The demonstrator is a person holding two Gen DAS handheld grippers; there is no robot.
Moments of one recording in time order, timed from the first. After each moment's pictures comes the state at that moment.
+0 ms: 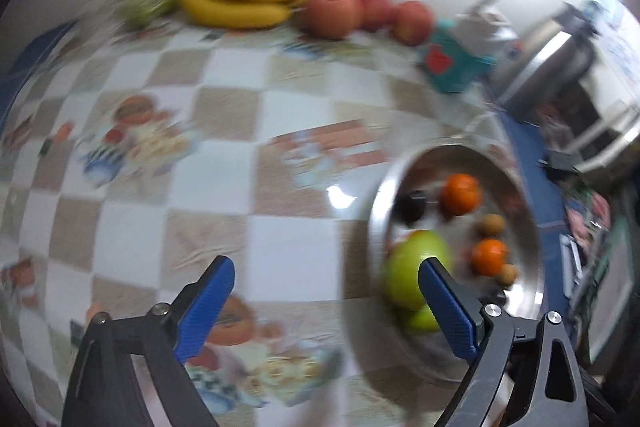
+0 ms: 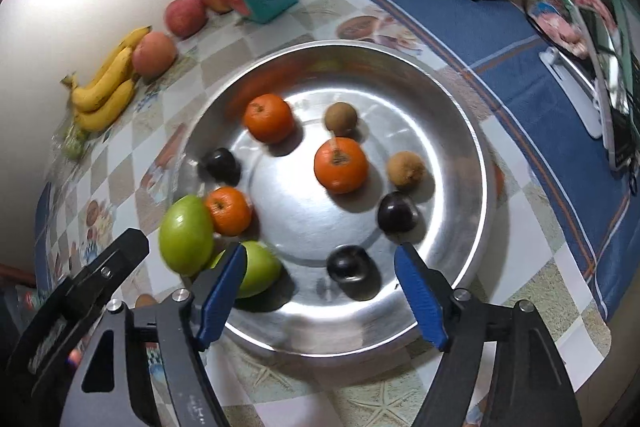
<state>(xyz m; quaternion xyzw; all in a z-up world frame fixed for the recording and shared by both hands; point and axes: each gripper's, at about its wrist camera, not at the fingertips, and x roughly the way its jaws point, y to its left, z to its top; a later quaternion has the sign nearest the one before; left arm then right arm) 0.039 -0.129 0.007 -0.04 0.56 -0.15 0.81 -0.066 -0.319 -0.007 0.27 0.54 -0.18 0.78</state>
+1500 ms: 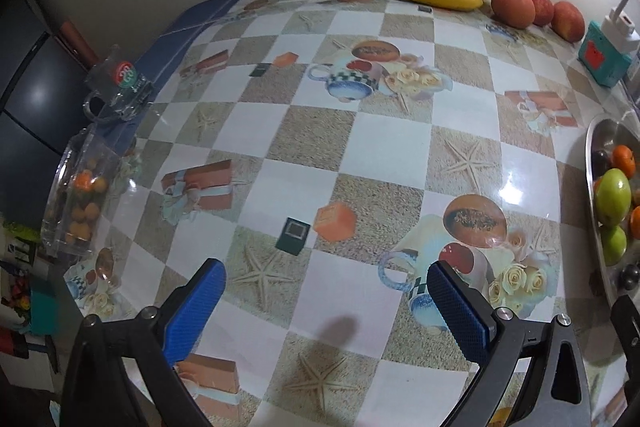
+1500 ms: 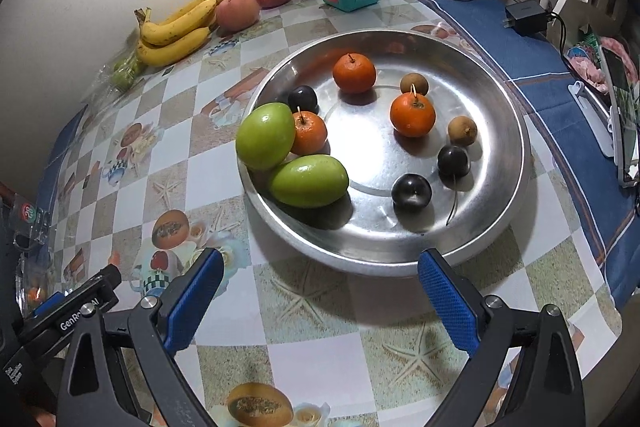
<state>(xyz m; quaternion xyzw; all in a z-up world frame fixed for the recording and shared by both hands) -0.032 -0.020 0.006 0.06 0.55 0.09 0.83 -0.108 -0.248 -0.001 0.20 0.51 -0.12 0.83</state>
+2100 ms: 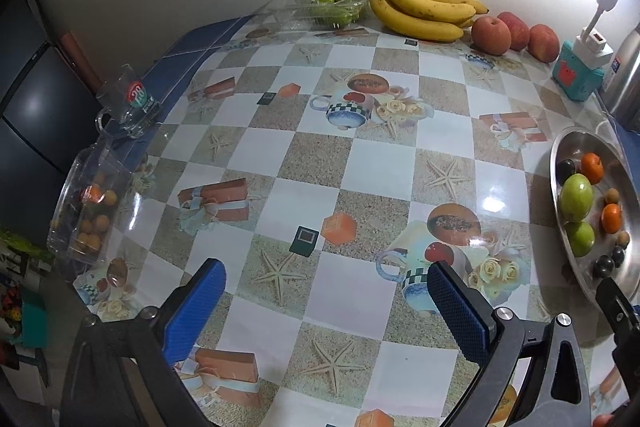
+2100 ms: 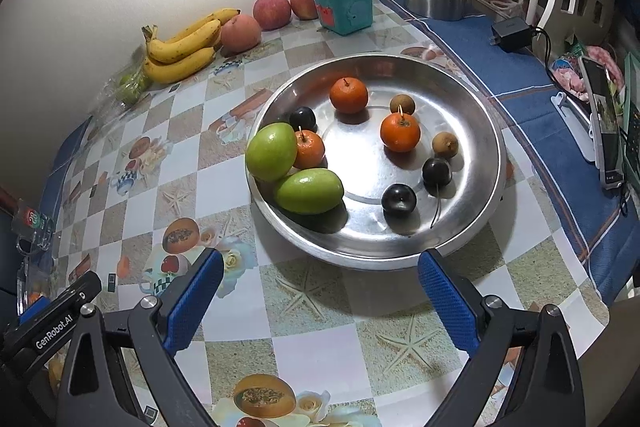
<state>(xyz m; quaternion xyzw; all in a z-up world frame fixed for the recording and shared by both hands) -0.053 -0.013 0.040 0.05 0.52 0.06 0.85 -0.119 -0.244 0.019 0.19 0.49 -0.12 0.84</state>
